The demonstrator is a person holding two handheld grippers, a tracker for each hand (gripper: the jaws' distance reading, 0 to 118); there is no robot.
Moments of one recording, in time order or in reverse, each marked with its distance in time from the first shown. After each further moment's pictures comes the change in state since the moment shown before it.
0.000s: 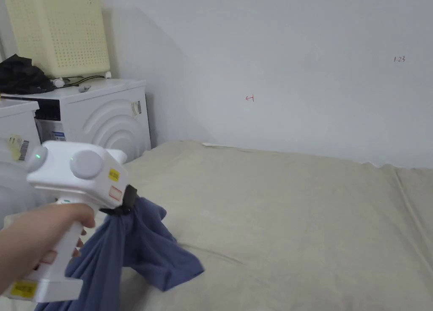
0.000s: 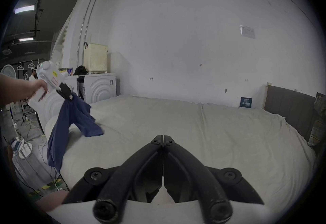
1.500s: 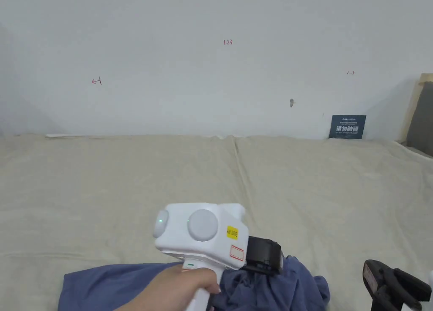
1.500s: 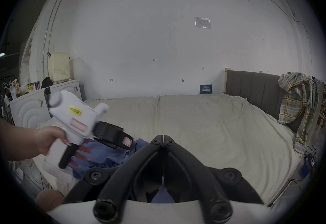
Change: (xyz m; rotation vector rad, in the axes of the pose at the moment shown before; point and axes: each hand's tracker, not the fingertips) left arm 0.428 -0.092 -0.060 -0.208 -0.792 -0.261; right arm 0.122 -0.018 0.064 -0.039 -0.295 -0.144
